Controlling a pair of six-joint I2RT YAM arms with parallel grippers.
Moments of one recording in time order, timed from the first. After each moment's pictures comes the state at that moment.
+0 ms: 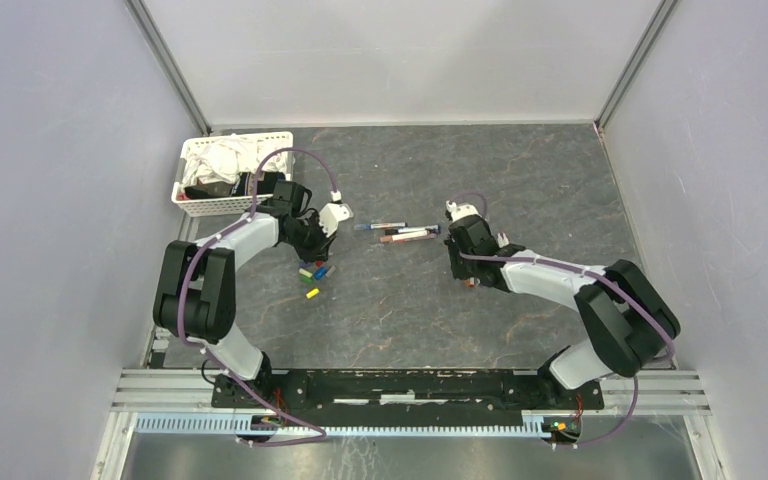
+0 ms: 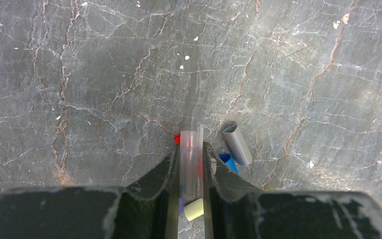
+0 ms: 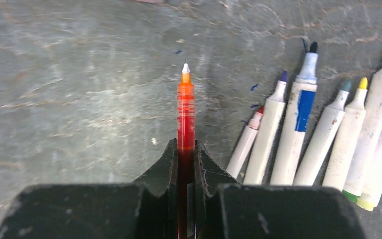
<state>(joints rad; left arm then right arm) -0.20 1.64 0.96 -0.49 0.46 0.78 0.62 1.48 0.71 -0.11 0.18 0.28</state>
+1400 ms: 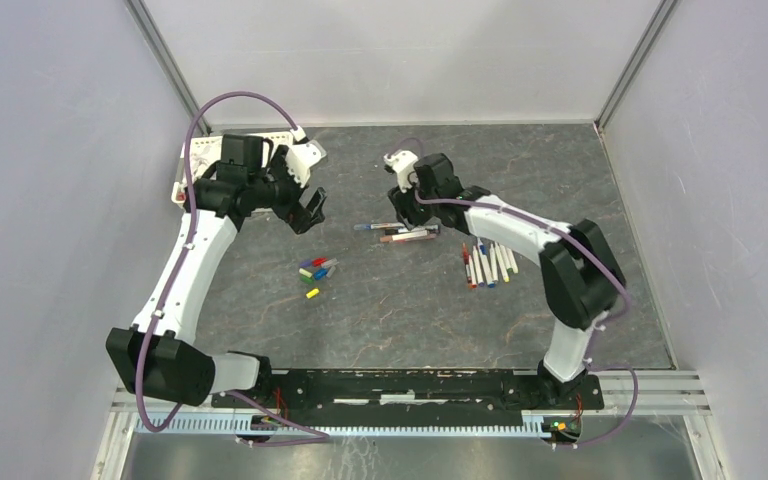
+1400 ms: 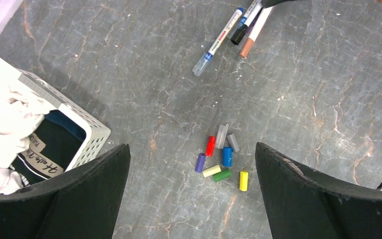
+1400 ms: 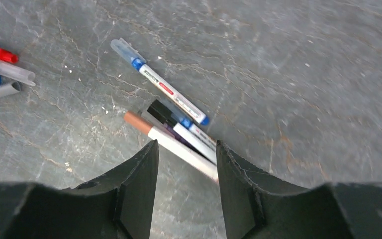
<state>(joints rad) -0.17 1.30 1.33 -0.80 0.47 0.59 0.62 1.76 1.25 -0.16 -0.06 -0.07</state>
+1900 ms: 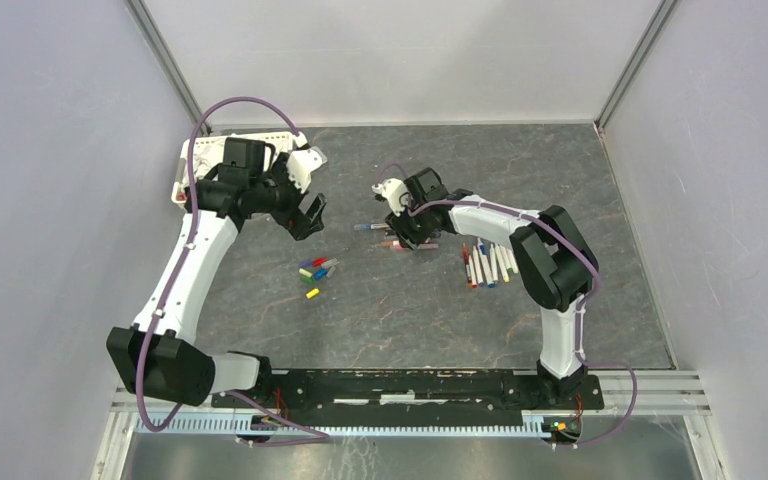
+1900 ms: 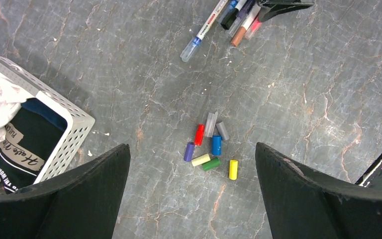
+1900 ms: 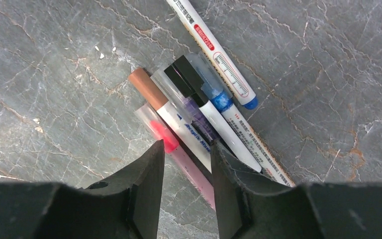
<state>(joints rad) -0.17 1.30 1.33 -0.87 0.47 0.59 0.62 1.99 1.35 -0.33 -0.21 -0.28</state>
